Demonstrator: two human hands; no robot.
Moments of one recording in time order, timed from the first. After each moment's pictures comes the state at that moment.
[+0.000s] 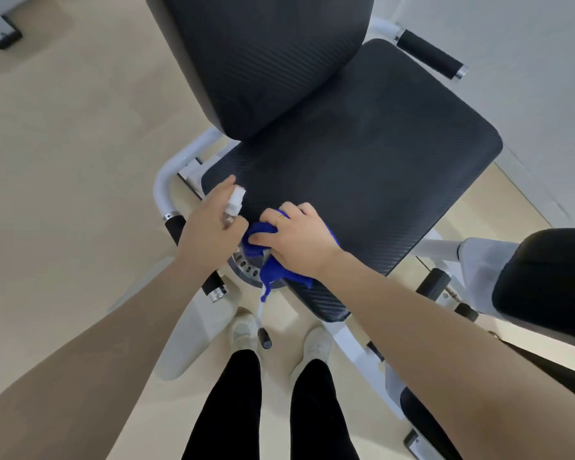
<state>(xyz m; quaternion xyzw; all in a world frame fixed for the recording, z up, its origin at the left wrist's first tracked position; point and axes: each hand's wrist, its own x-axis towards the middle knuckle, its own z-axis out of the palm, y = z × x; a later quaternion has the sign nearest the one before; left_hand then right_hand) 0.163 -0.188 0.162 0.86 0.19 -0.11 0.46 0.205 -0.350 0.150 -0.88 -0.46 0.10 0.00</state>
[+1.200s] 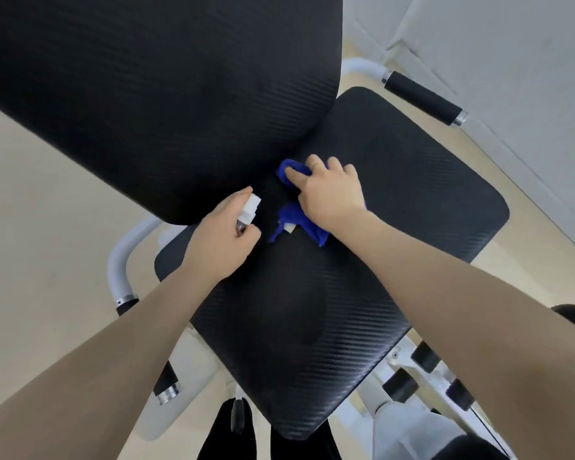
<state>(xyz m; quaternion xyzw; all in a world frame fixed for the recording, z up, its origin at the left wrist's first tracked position) 0.298 -0.234 0.158 0.88 0.17 -0.14 0.43 0.400 -0.389 0.138 -0.96 -0.25 0.12 -0.05</state>
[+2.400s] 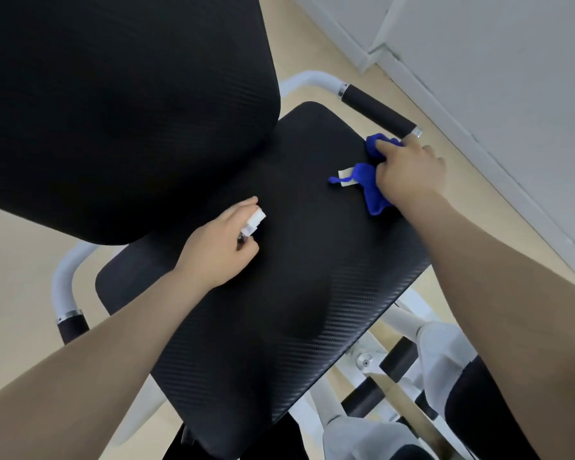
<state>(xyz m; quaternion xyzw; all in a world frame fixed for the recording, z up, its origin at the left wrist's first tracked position) 0.339 -0.304 0.159 0.92 0.08 -0.19 0.33 0.497 -0.549 0.155 -0.99 -0.05 0.13 -0.07</state>
